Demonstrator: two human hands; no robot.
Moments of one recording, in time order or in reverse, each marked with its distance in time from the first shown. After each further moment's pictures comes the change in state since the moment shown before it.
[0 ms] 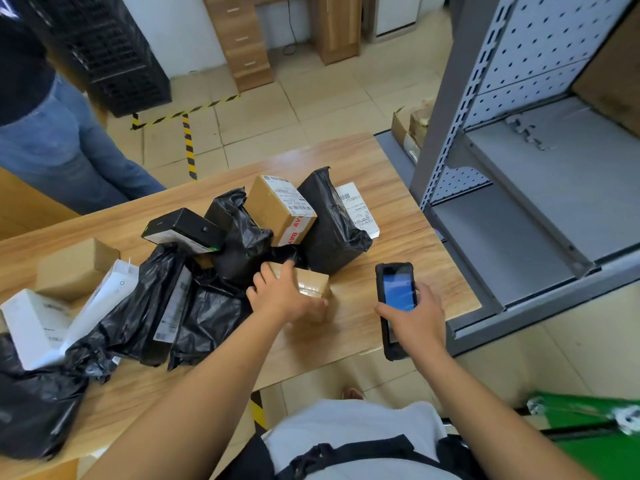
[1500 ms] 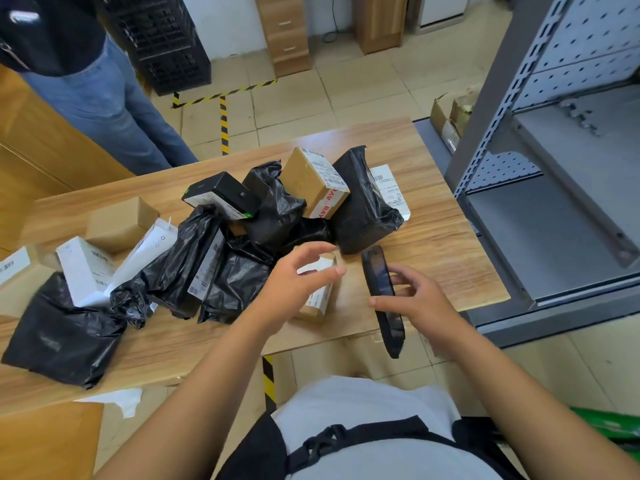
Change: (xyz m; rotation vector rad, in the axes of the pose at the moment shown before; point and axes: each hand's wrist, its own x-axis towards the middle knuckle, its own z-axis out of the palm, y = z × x) left_hand -0.102 -0.035 -0.040 -1.014 -0.082 0.359; right_hand -0.038 -0.031 -0.010 0.342 -0.620 -0.176
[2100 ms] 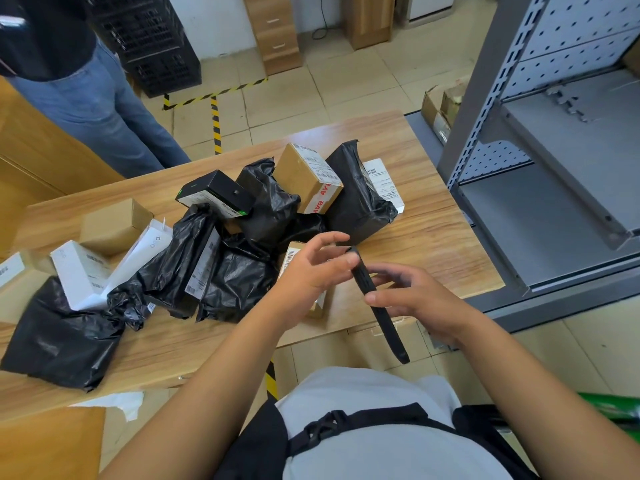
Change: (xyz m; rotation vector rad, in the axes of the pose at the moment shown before) left_hand 0.007 -0.002 0.023 -0.327 -0.144 -0.037; right_hand -0.022 -0.031 0.001 0.024 -0.292 0.016
